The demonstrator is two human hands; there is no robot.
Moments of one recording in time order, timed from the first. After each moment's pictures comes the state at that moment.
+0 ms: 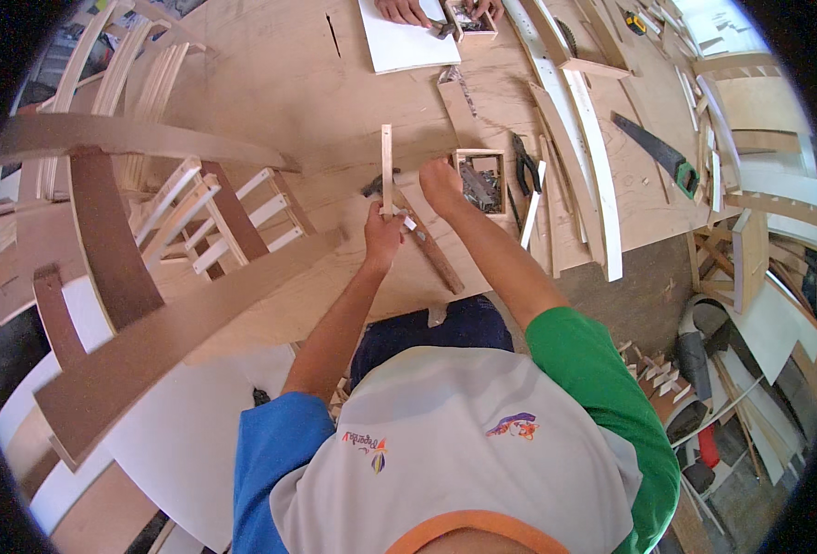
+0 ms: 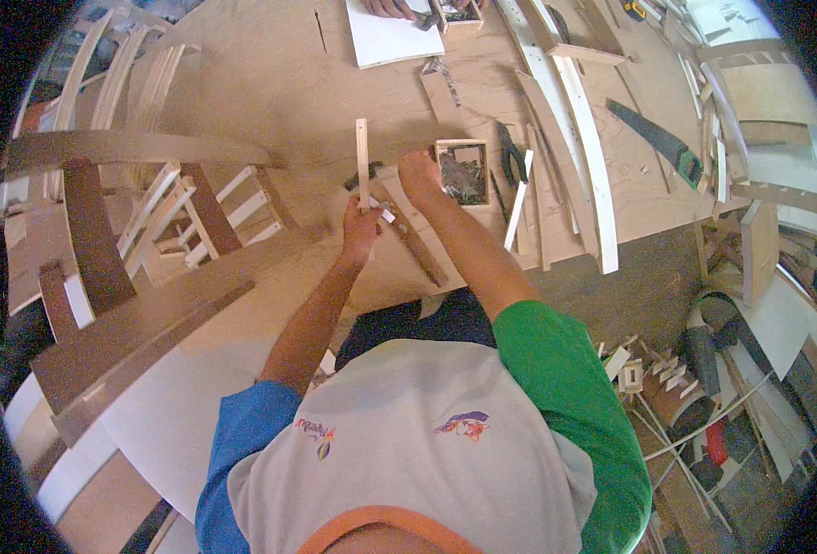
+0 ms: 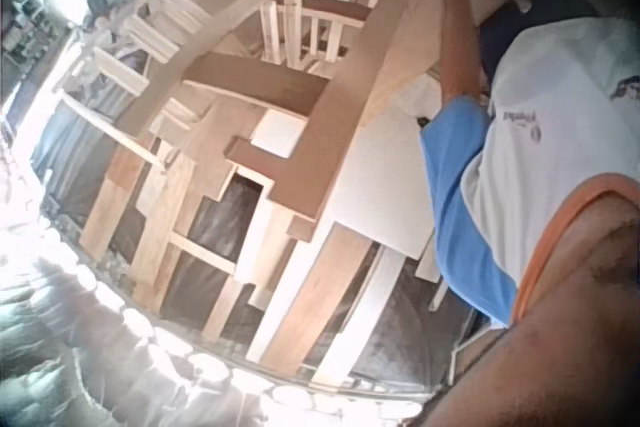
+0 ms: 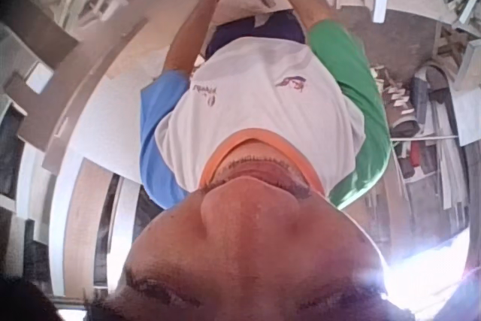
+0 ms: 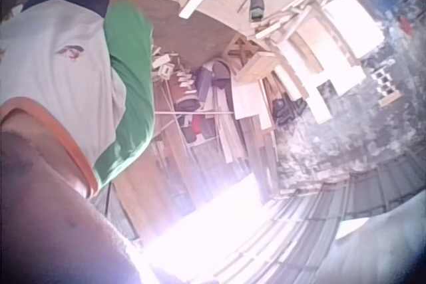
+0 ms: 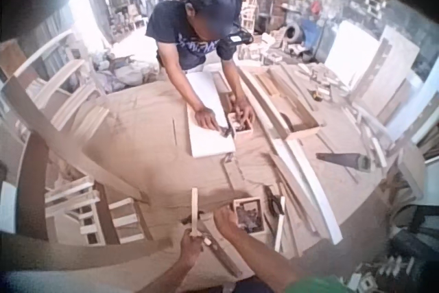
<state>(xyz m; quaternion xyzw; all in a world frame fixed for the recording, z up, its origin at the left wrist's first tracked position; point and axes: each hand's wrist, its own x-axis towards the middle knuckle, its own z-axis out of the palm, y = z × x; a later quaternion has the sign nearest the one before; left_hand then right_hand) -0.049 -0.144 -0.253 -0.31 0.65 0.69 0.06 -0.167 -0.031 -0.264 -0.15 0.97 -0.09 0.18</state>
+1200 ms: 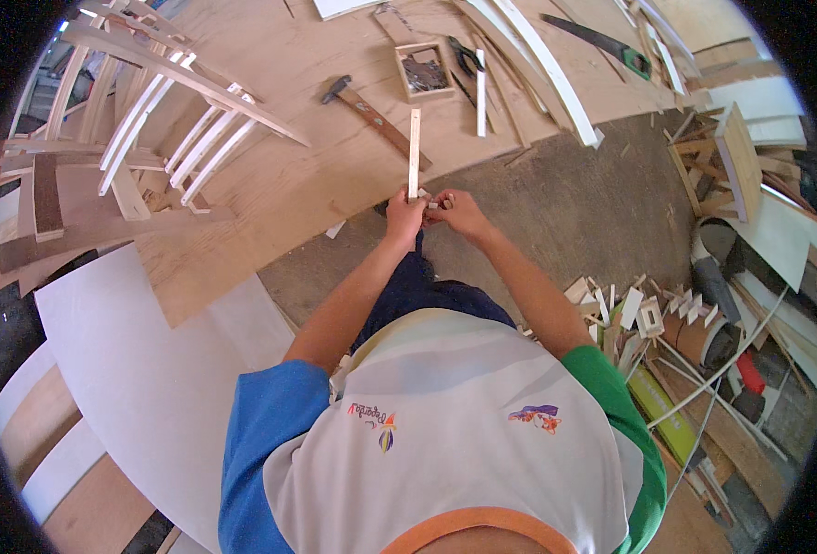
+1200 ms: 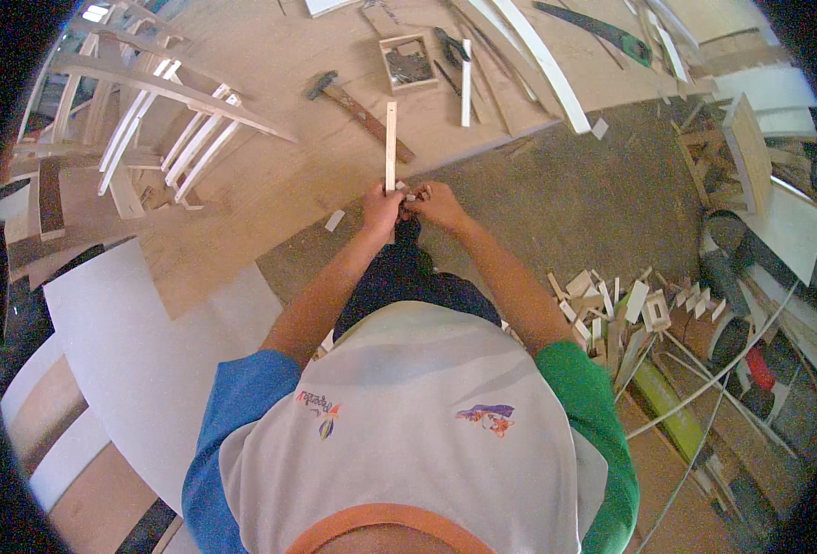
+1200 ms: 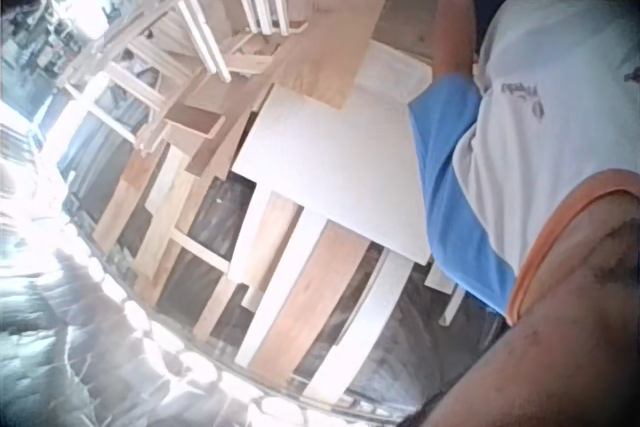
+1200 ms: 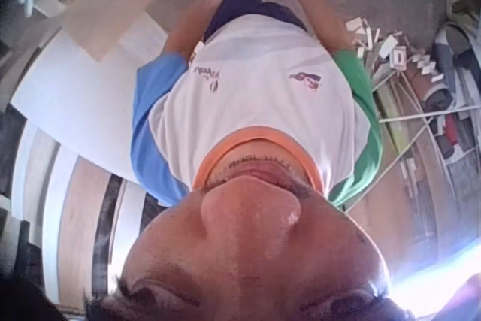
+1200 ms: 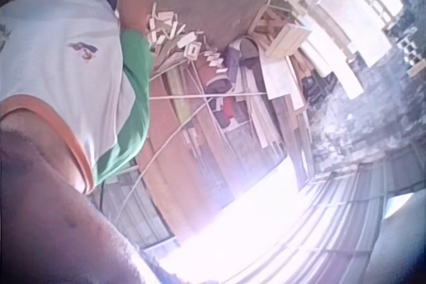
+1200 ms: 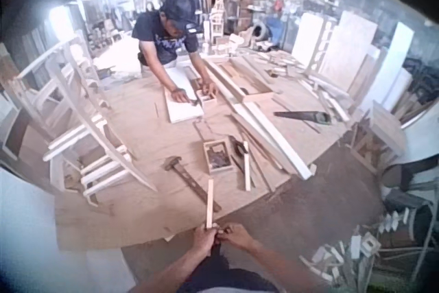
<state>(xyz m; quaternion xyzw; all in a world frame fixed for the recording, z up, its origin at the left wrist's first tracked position) 0.168 -0.042 -0.258 -0.19 0.67 0.71 0.13 0.158 0.104 -0.235 0.03 0.74 -0.60 0.30</state>
